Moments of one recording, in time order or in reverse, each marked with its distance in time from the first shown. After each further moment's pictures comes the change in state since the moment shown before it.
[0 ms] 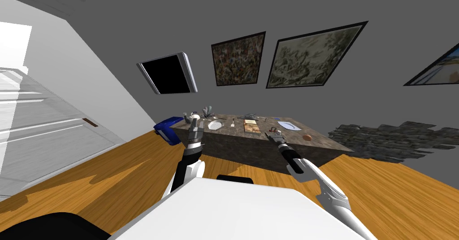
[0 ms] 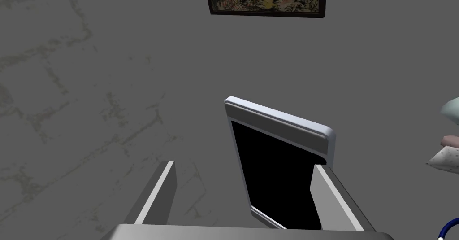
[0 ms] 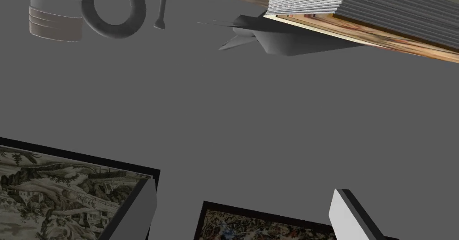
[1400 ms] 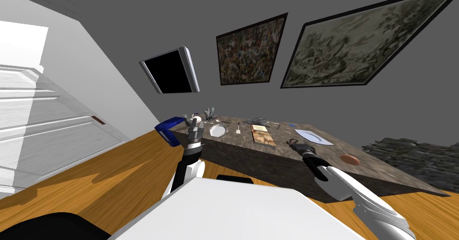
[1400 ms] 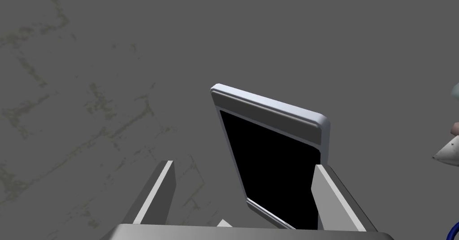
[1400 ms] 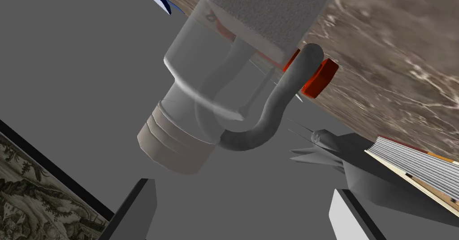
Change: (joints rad) left arm 0.000 0.000 0.000 0.000 0.000 0.000 0.000; right arm 0.022 -0.182 -0.120 0.243 0.095 0.160 0.027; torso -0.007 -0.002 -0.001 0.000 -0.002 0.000
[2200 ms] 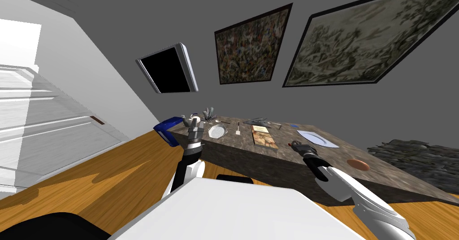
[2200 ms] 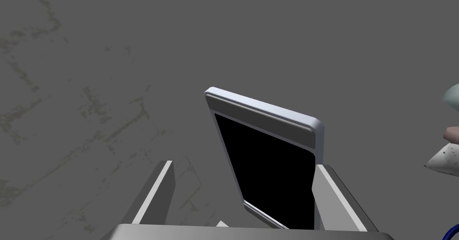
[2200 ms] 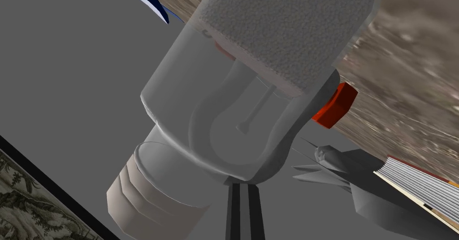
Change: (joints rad) left arm 0.000 0.000 0.000 0.000 0.000 0.000 0.000; right arm -0.009 0.007 -0.012 0.027 0.013 -0.001 0.003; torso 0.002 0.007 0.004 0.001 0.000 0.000
